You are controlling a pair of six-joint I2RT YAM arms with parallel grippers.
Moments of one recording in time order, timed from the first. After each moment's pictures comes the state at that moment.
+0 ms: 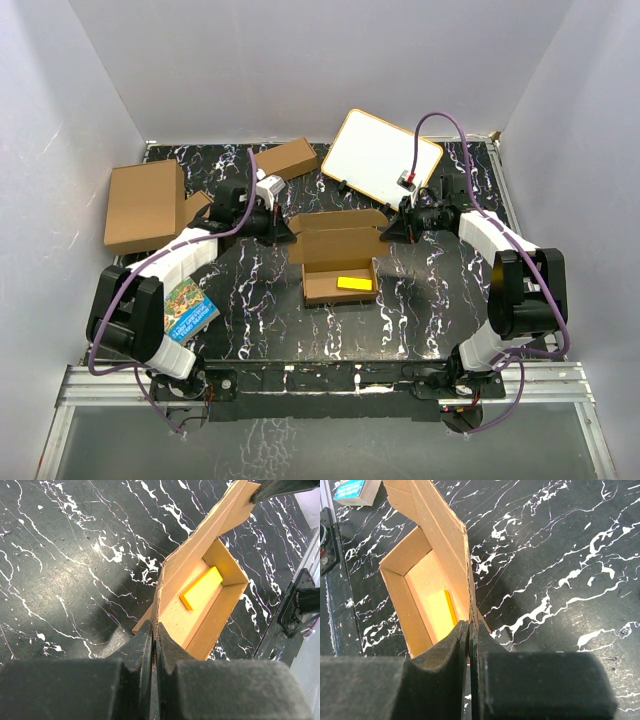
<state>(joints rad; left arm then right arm) -0.35 1.51 0.94 -0.10 0.68 -0.14 0.02 1.59 1.01 -0.35 -1.08 -0.43</state>
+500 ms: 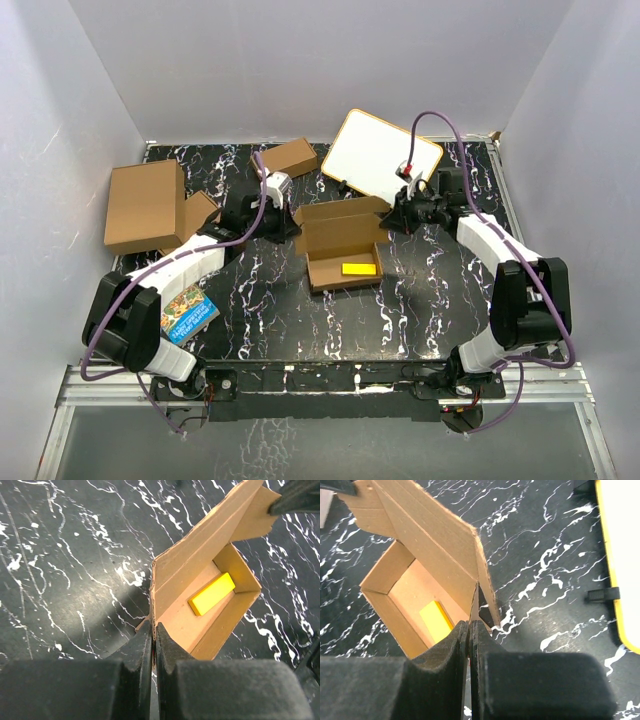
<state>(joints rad) -0.46 1.46 0.91 -0.01 0.41 -0.21 0.06 1.54 1.00 -0.21 -0.91 -0.29</state>
